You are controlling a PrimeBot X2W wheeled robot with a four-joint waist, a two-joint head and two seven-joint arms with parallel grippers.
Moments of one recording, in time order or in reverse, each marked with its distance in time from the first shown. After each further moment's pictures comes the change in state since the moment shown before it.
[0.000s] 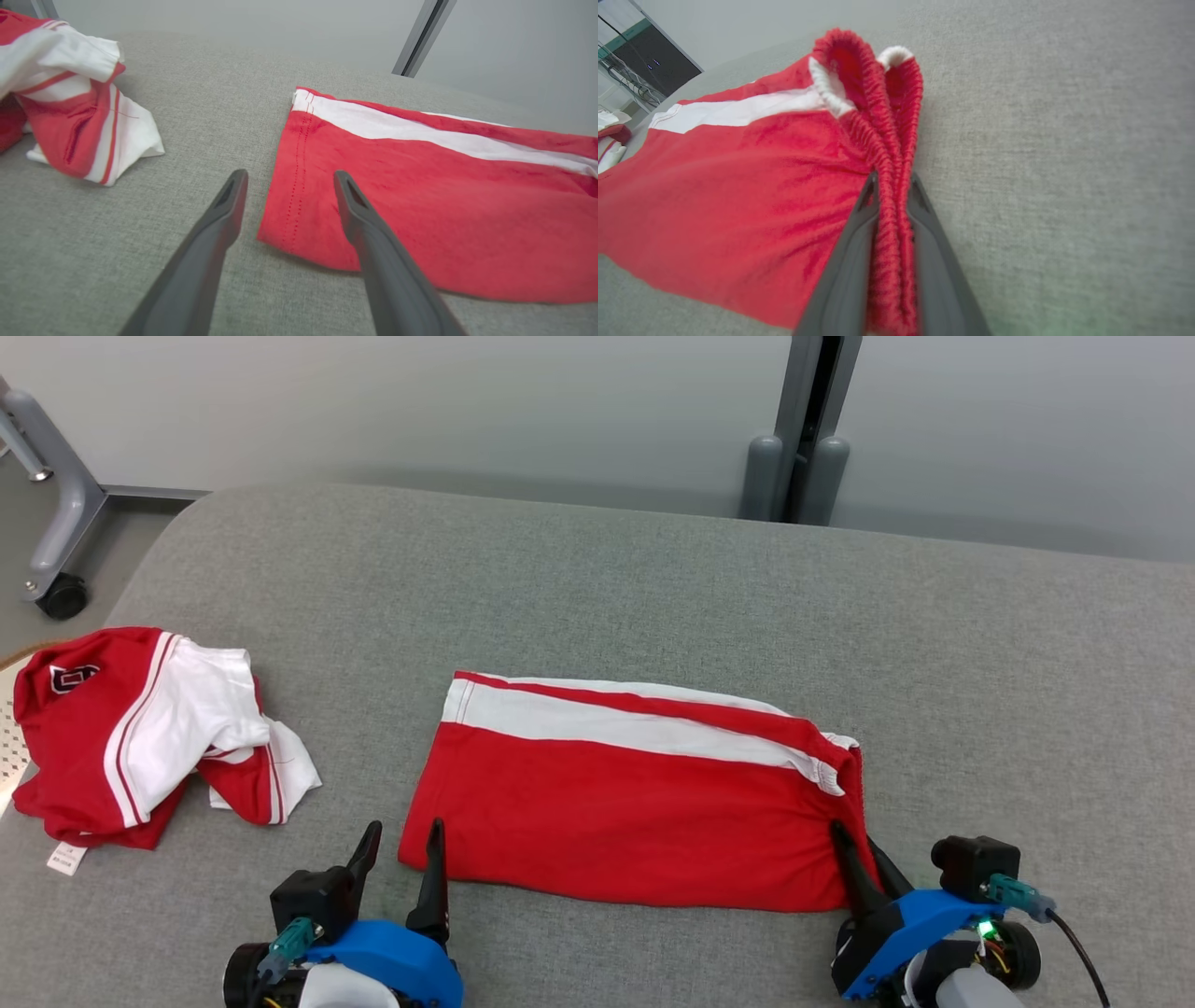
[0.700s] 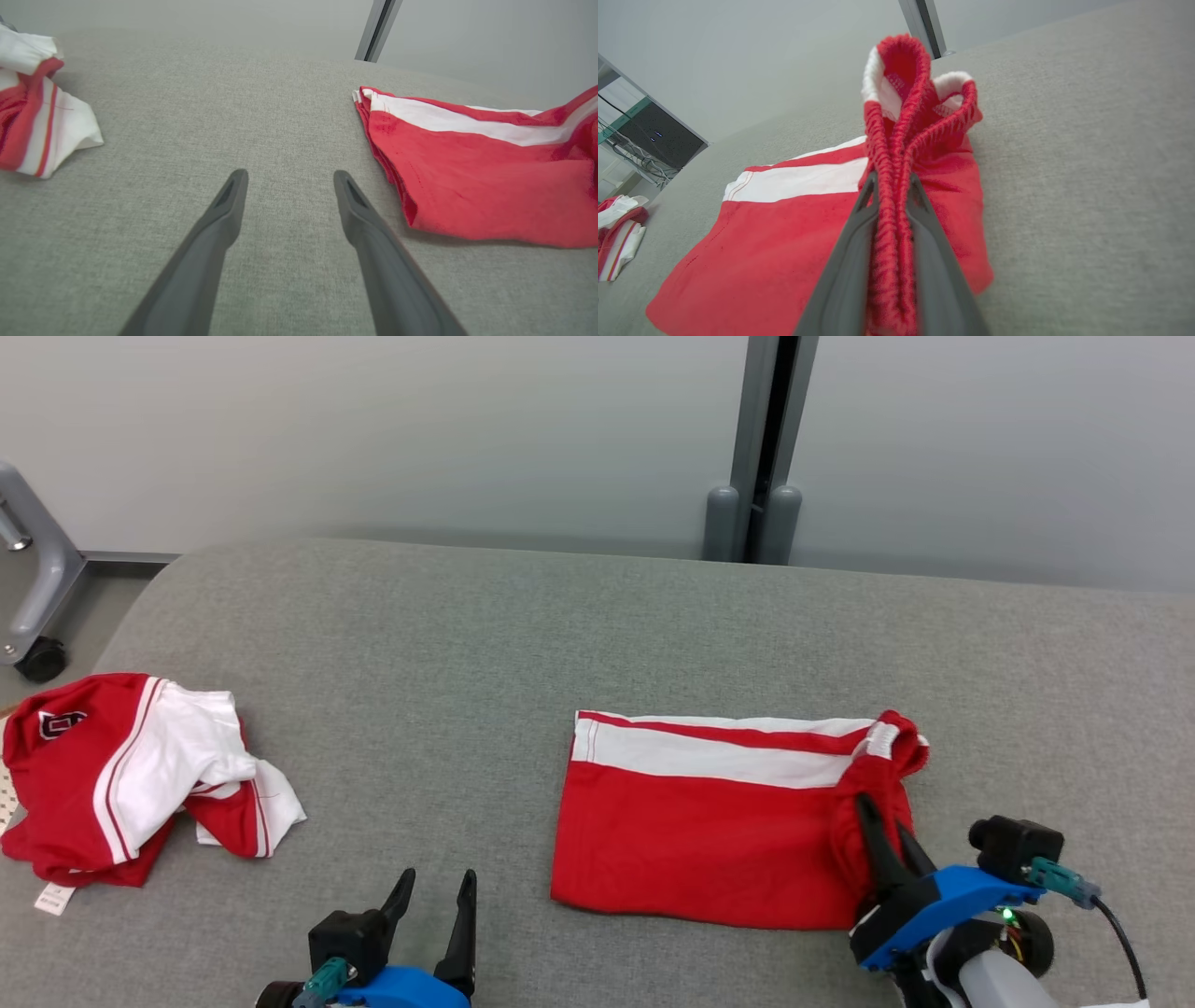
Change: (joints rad) left arm 0.049 -0.022 -0.014 0.035 0.054 -0.036 0.000; right arm 0.027 -0.010 -0.070 -0.111 0.100 0.000 0.049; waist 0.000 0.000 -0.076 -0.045
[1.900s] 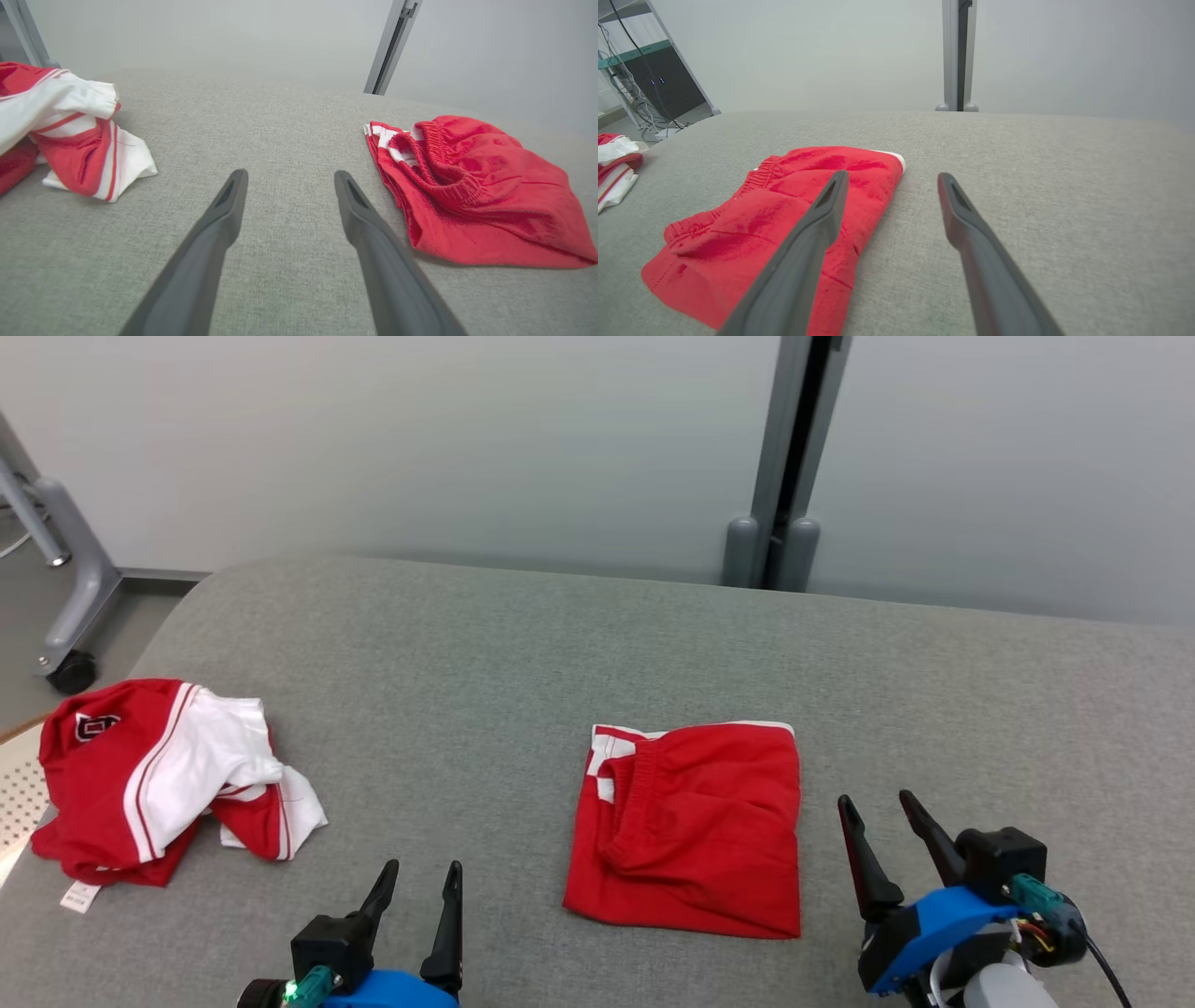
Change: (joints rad) left arm 0.049 -0.002 0.048 -0.094 0.055 0.004 -0.001; right arm 0.052 0.009 -0.028 -0.103 -0.314 0.000 -0.043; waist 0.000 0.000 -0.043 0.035
